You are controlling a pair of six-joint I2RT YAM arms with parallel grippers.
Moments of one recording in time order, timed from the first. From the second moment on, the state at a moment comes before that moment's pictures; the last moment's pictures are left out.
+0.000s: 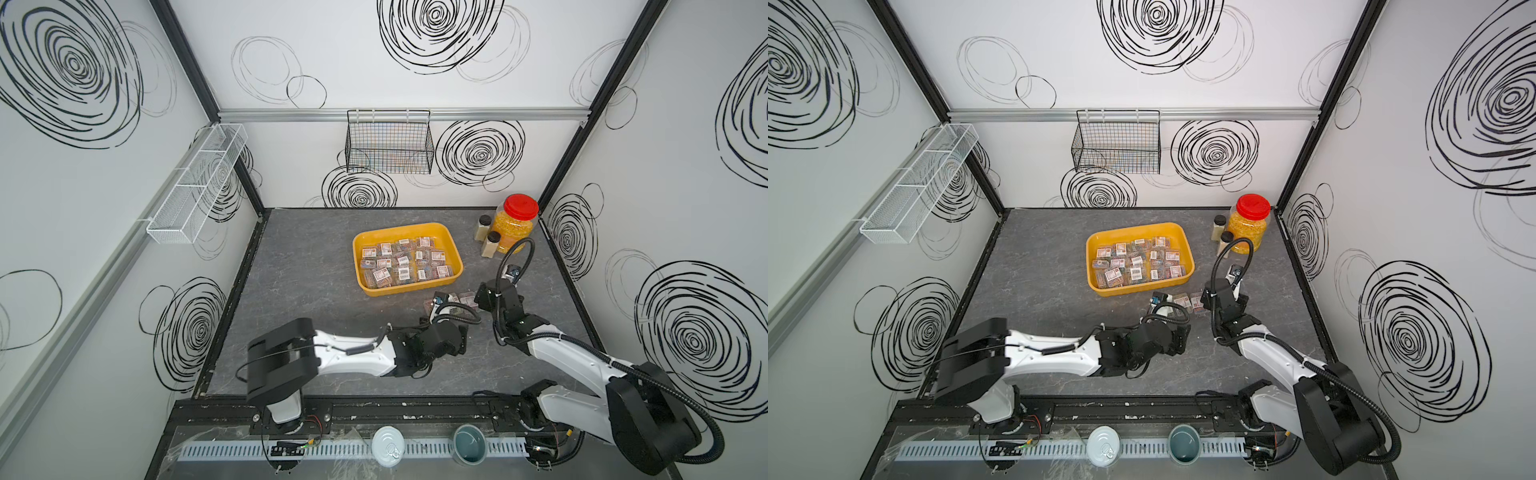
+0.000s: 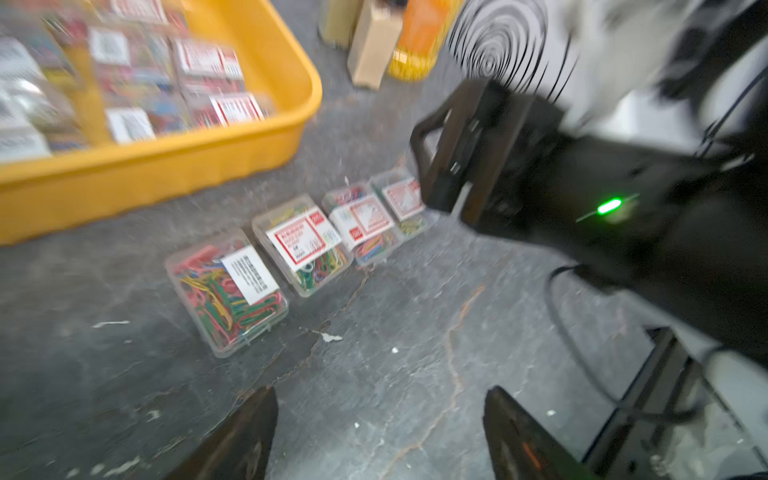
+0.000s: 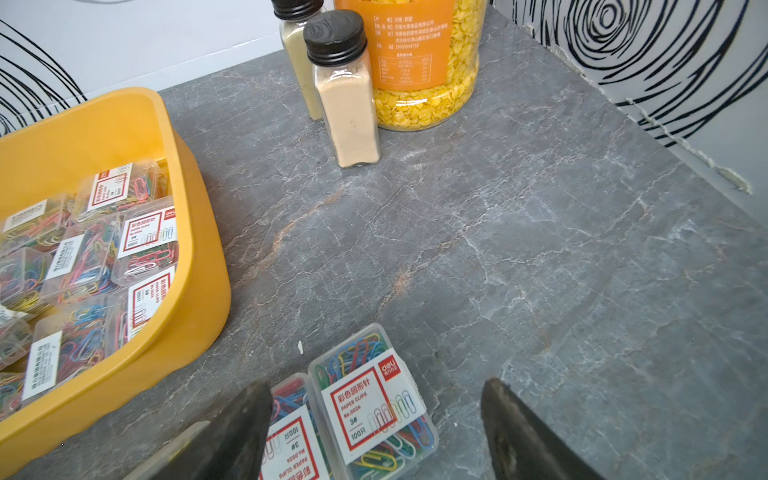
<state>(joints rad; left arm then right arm) -1.29 1.58 0.99 0.02 -0.53 -0.84 0.44 1.13 0.44 0.02 0.52 0.53</state>
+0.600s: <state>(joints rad) -1.02 1.24 1.02 -0.28 -0.59 -1.02 0.64 1.13 0.59 0.08 0.27 0.49</state>
